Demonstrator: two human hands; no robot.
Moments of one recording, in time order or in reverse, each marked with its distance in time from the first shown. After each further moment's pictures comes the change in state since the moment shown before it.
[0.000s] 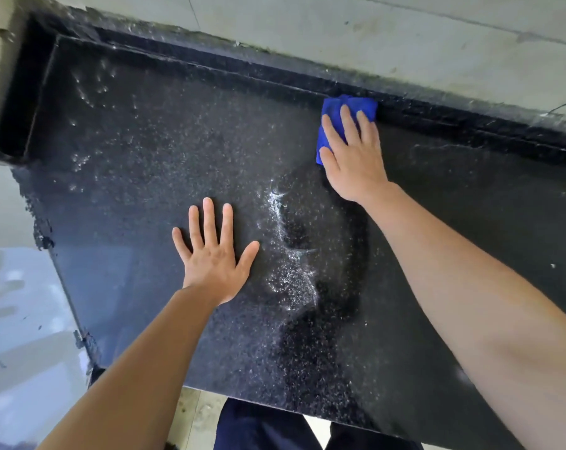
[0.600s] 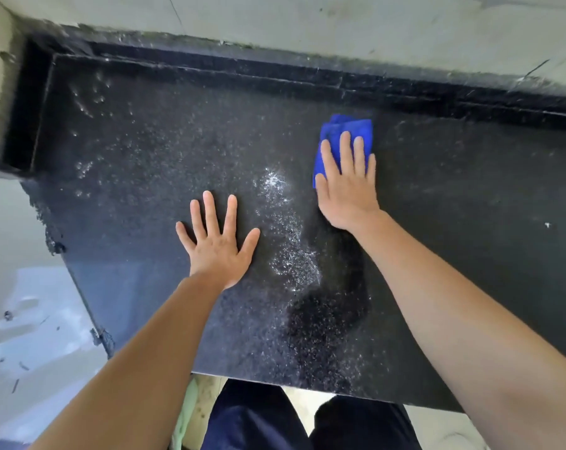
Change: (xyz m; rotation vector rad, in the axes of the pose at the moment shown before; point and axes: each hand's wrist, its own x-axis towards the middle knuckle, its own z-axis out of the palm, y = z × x) left_hand -0.001 -0.002 0.000 0.006 0.005 0.021; right_hand -0.077 -0.023 0.032 0.078 0.025 0.165
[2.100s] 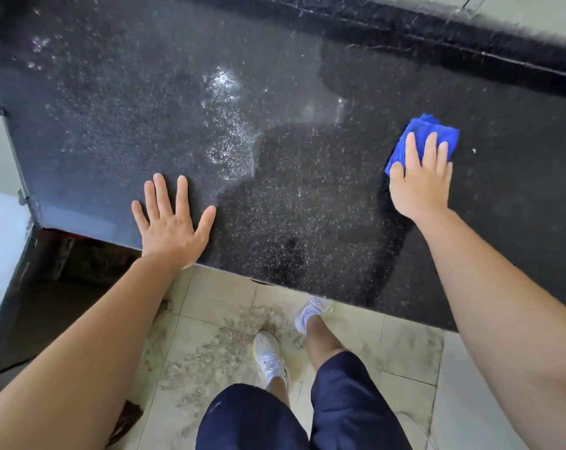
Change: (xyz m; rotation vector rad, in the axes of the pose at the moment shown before) left_hand -0.156 0.031 0.103 -0.061 0.175 -0.115; right_hand -0.159 0.217 0.018 0.058 0.058 0.268
